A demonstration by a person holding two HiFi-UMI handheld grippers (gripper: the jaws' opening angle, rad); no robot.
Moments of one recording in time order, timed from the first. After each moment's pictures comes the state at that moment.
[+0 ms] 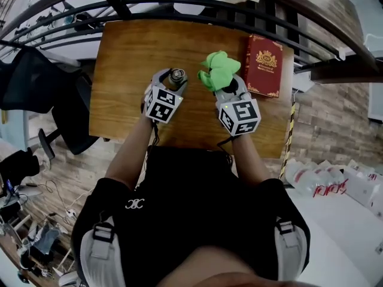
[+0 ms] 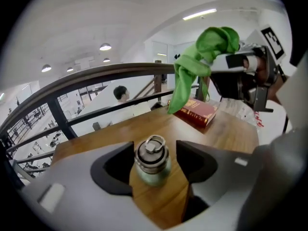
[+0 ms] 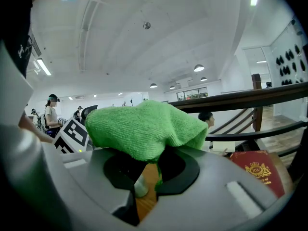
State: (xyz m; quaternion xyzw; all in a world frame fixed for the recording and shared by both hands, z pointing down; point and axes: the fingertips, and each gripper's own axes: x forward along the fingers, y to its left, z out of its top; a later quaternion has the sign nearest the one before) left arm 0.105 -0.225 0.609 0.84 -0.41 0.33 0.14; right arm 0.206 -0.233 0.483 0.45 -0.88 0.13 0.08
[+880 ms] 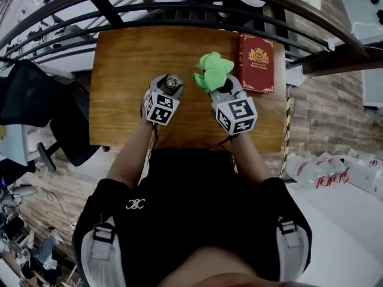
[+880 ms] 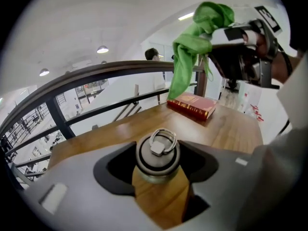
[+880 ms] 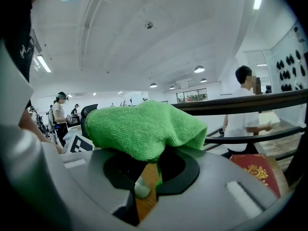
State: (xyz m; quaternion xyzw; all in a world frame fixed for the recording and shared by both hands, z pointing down) left arm 0.099 -0.219 0.638 0.85 -0.40 0.33 0.13; right arm 0.198 -0.223 0.473 0.45 -0.88 0.12 0.09
